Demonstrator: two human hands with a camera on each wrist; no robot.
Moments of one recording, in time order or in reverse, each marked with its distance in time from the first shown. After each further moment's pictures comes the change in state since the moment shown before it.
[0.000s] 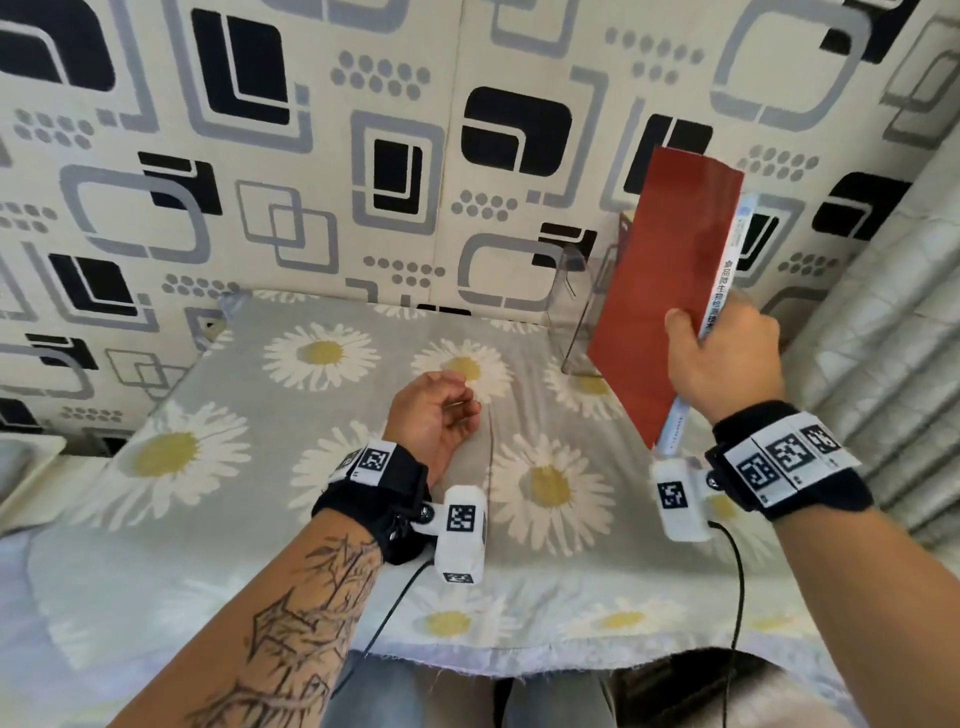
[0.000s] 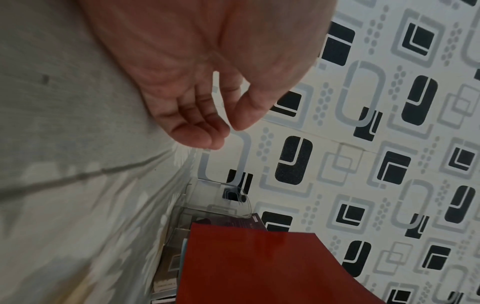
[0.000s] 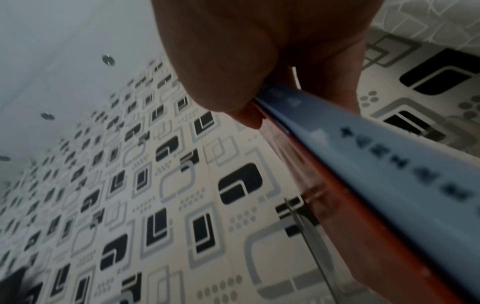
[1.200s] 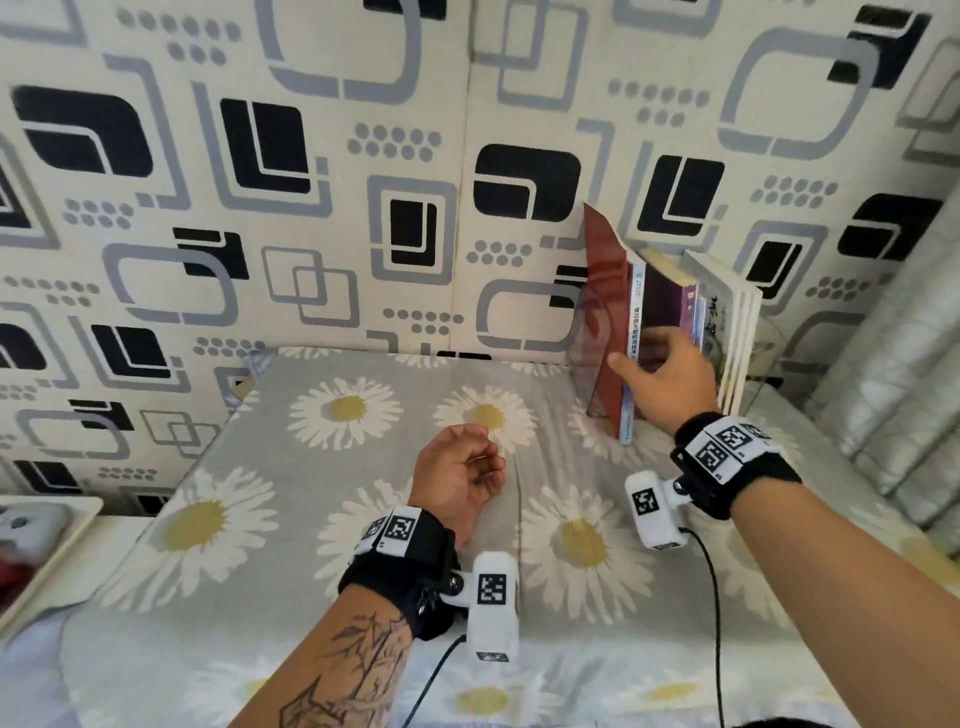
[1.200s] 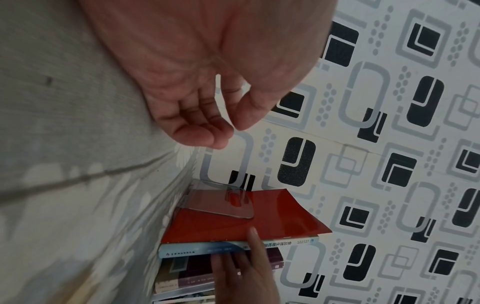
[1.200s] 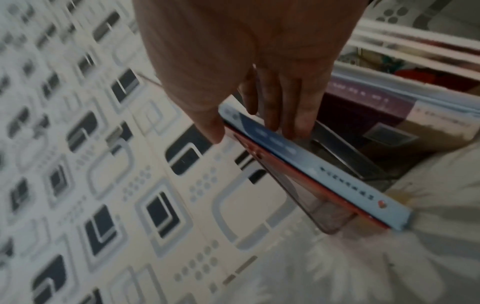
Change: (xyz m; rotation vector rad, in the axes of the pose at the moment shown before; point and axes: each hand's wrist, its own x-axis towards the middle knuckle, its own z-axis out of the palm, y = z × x) left_hand 0.004 0.003 0.001 -0.016 0.007 -0.019; right_hand 0.036 0.021 0.092 0.279 -0.180 0.137
